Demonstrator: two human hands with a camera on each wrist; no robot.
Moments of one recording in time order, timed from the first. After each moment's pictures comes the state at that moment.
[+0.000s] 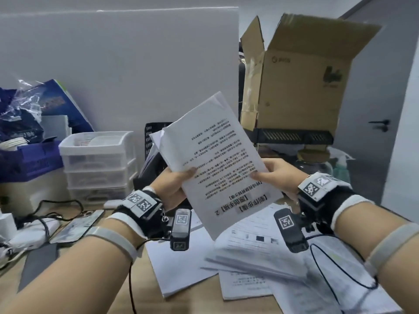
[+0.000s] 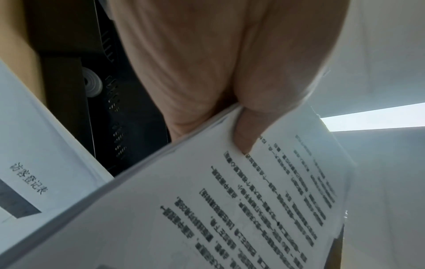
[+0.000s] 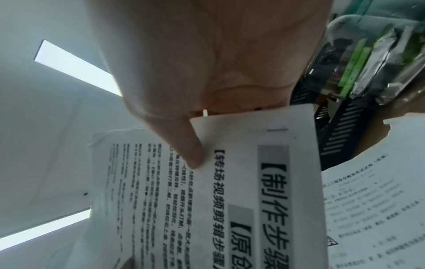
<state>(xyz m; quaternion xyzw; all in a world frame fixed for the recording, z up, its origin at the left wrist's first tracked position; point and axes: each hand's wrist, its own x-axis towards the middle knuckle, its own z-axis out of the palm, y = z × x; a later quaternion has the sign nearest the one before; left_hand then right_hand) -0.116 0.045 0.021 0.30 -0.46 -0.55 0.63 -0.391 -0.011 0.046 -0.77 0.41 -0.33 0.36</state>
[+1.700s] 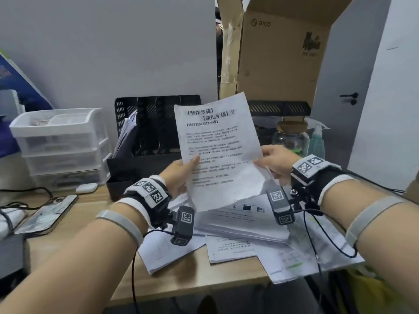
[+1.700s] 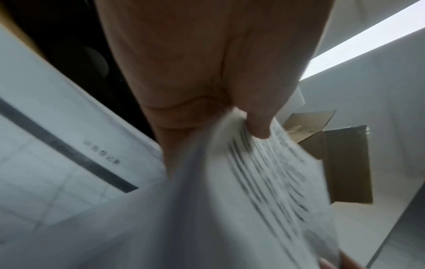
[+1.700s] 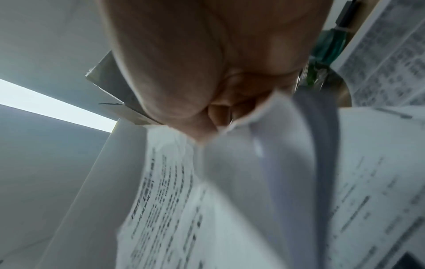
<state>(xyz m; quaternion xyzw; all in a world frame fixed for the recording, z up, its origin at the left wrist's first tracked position) -0.149 0.012 -0.023 0.51 -0.51 -0.50 0.48 -0.420 -0.009 0.012 -0.67 0.53 -0.37 0.36</state>
